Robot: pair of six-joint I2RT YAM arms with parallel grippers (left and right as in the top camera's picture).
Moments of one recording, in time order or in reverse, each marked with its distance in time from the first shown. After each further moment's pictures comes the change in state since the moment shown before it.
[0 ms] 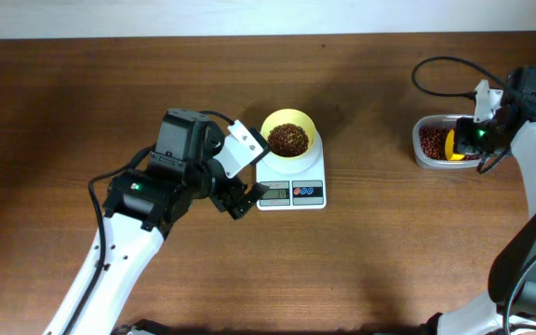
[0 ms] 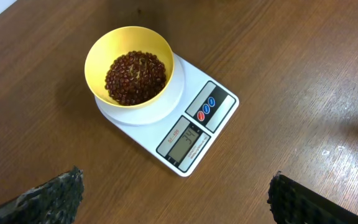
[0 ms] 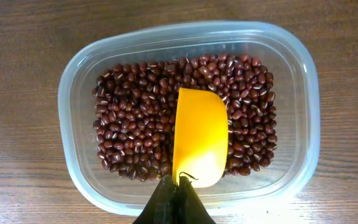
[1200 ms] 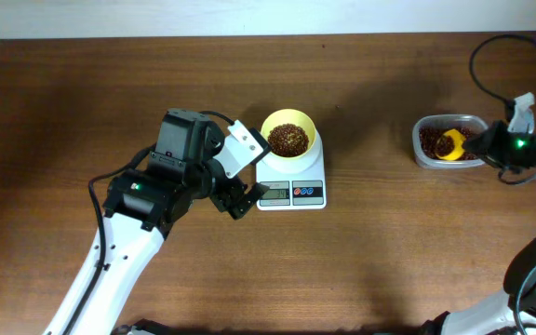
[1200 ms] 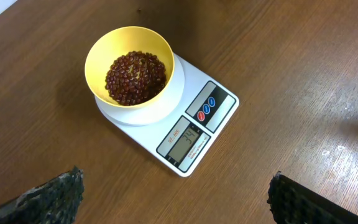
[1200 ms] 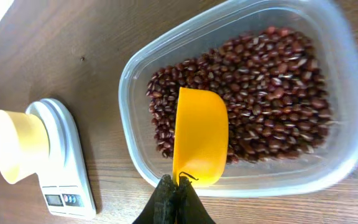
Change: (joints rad) left arm 0.000 0.000 0.000 0.000 0.000 0.000; right arm -0.228 0.028 -0.009 -0.043 -0.492 0.092
